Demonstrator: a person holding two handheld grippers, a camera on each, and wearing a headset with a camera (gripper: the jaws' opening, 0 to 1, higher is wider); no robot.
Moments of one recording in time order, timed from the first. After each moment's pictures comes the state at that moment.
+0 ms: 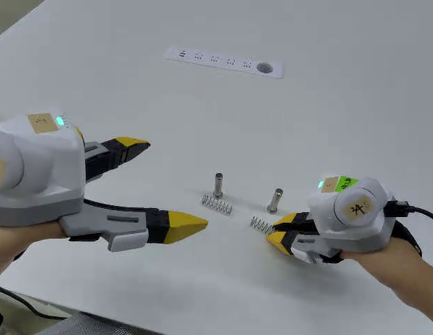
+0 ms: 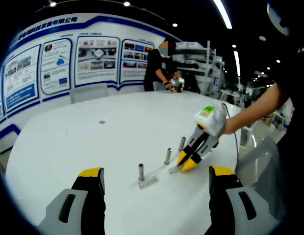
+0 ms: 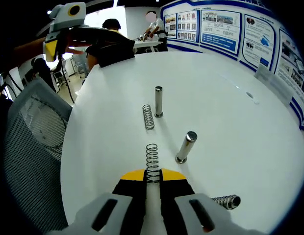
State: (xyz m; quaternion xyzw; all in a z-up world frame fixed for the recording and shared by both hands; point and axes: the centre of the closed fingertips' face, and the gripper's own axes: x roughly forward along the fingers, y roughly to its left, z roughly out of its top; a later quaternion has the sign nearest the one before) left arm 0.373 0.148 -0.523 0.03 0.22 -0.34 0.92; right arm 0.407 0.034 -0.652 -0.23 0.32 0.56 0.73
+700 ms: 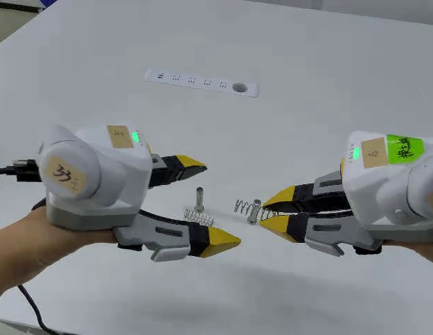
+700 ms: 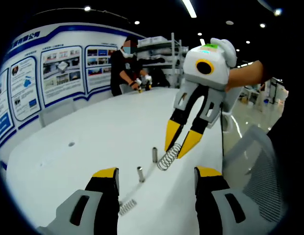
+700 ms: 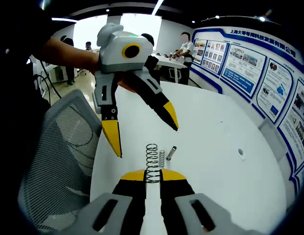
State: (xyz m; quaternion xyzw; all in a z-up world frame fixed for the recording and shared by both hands) left arm 0.372 0.062 -0.512 0.10 0.19 -0.46 0.86; right arm 0.366 0.043 -0.521 -0.31 0.19 0.63 0.69
